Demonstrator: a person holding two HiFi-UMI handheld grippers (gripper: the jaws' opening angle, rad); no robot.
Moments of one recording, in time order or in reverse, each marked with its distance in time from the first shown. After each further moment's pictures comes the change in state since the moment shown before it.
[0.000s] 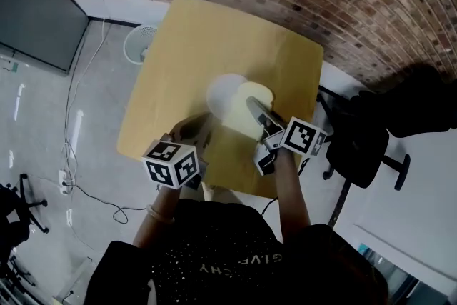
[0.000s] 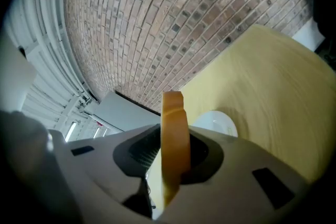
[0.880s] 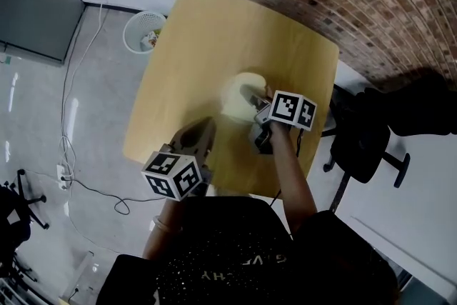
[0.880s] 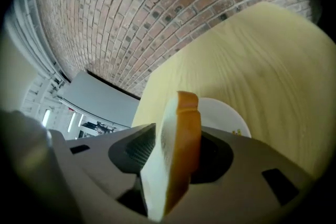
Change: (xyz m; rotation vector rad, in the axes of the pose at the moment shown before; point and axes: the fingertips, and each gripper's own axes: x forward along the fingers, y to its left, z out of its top) left arm -0.019 0.052 0.002 -0.158 -0.035 0.024; right arm 0.103 -0.061 -0.029 -0.020 0.213 -0.267
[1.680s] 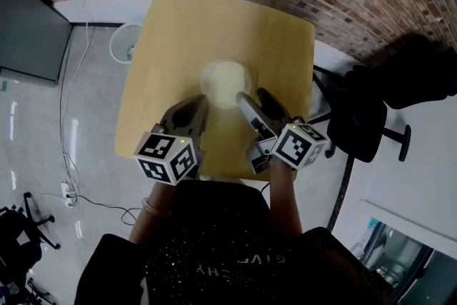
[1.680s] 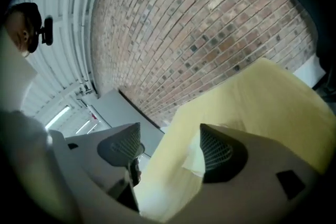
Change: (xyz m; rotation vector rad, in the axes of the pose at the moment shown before) left arm 0.009 -0.054 0.016 0.270 -0.008 -0.076; right arm -0.143 0.063 -0.014 -0.185 -0.421 0.187
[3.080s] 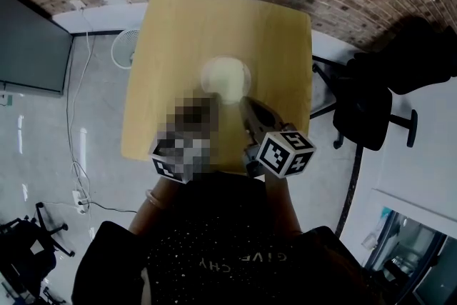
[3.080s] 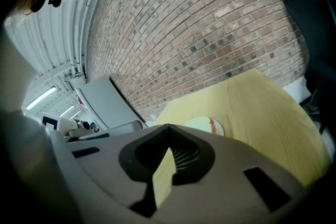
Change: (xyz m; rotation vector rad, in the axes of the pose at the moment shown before) left arm 0.010 -0.037 -0.007 0.197 0.029 -0.110; right arm -0.016 0.002 -0.034 -0.139 0.029 -0.150
